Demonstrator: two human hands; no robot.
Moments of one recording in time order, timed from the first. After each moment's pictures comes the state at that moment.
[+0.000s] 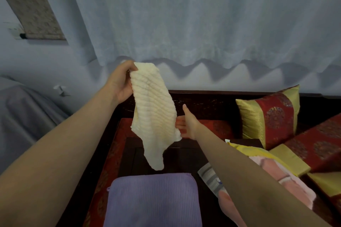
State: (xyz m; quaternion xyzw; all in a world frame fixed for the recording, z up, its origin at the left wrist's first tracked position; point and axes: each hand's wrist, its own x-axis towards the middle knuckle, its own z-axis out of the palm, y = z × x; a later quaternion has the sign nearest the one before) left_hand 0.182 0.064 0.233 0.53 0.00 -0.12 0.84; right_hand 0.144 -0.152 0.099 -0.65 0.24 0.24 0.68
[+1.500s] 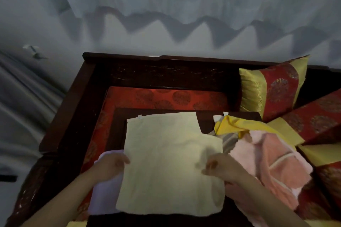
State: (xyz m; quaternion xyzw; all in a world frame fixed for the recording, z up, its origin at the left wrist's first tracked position) left_hand 0.022 0.116 -0.037 0.90 -0.03 -0.34 0.26; right_hand -0.014 -0.258 -0.010 -0.92 0.06 0.32 0.24
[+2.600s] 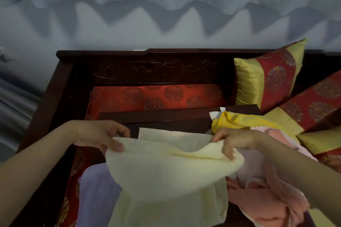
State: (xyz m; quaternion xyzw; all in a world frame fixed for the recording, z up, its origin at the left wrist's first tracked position) left_hand 0.149 0.089 0.039 0.65 -0.09 -0.61 0.43; right_hand 0.073 -0.289 0.026 -0.78 0.02 0.48 0.39
